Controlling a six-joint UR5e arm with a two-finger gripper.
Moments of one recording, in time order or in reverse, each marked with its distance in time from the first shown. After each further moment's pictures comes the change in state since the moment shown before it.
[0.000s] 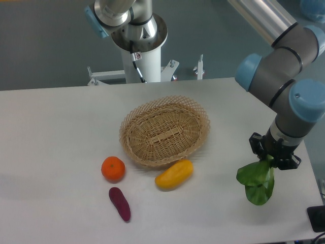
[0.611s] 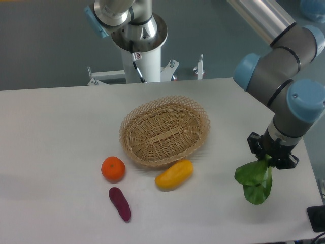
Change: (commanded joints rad) arm -0.018 0.005 -0.011 0.000 0.000 -0.008
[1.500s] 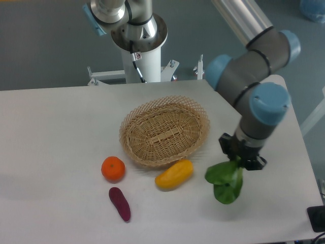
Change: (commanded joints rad) arm -0.114 0.173 -0.323 0.156 -0.006 -0.029
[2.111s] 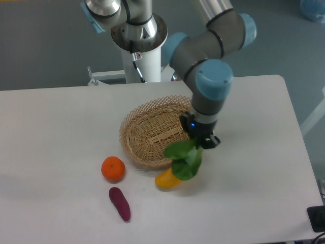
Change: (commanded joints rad) arm -0.095 0.192 -0.232 0.003 -0.005 0.034
